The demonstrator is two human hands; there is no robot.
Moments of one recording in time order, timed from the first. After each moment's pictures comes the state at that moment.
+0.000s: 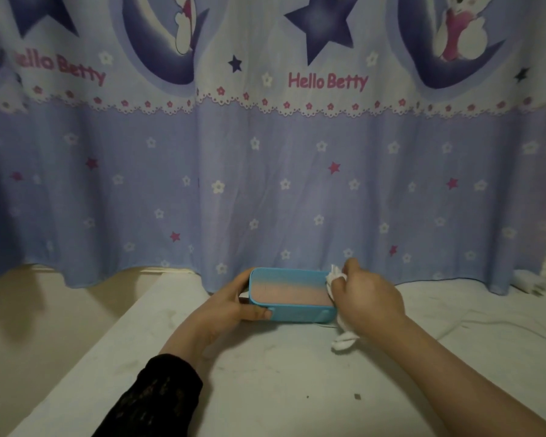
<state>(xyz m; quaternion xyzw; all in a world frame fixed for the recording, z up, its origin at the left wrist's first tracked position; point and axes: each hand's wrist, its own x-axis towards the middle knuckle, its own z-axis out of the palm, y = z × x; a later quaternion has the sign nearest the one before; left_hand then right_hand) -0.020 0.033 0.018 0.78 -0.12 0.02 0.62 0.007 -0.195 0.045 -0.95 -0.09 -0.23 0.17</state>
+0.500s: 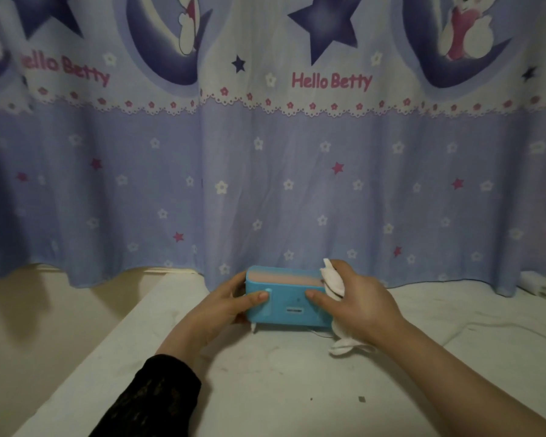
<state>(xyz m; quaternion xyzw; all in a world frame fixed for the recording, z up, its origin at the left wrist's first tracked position) -0.024 0.037 0.019 0.73 -0.08 0.01 0.68 -0.005 -0.191 0.045 -0.93 -0.17 -0.18 0.27</state>
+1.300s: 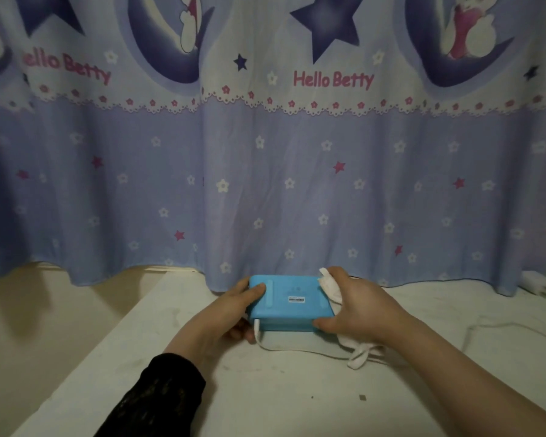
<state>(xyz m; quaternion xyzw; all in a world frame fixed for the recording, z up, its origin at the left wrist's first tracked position) -0.021 0.023 0.019 0.80 0.04 -0.02 0.60 0.001 -0.197 0.045 -0.96 -0.22 -0.09 0.16</state>
